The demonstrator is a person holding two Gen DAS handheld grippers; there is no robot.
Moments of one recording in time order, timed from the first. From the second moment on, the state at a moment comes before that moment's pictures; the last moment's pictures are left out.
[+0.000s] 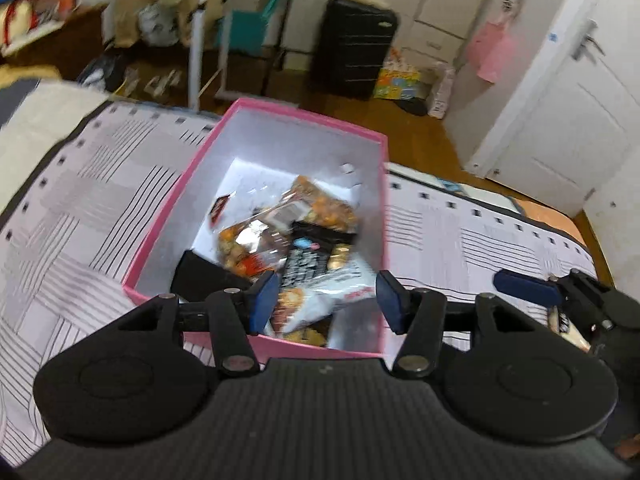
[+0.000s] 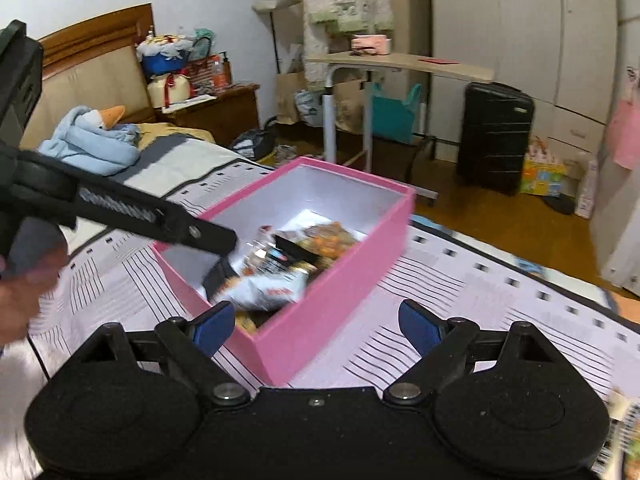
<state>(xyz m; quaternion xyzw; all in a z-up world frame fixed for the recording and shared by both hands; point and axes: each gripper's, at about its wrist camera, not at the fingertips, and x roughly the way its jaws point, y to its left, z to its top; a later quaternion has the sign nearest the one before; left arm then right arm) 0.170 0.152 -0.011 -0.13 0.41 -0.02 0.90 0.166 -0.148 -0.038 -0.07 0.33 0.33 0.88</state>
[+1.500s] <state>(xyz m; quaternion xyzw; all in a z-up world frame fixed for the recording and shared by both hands) 0.272 -0.210 -0.180 -0.18 0.48 -0.28 0.81 0.207 -0.426 -0.197 -0.10 0.44 0.14 0.88</state>
